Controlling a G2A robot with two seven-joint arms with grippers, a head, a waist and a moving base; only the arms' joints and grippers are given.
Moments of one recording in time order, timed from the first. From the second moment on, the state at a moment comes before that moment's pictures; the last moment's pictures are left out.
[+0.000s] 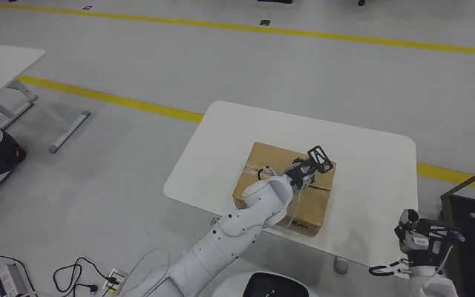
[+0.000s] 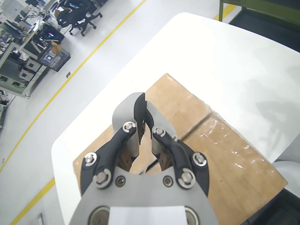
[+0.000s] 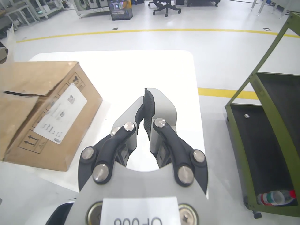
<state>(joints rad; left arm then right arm) 1.00 -1.46 -1.04 -1.48 1.73 -0.16 -0.41 -1.55 -1.28 1.54 -1.66 -1.17 -0.12 0.00</state>
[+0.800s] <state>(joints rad) 1.28 -1.40 -1.42 -1.90 1.83 -0.06 -0.42 -1.39 -1.30 1.29 -1.62 -1.19 -0.26 0.01</state>
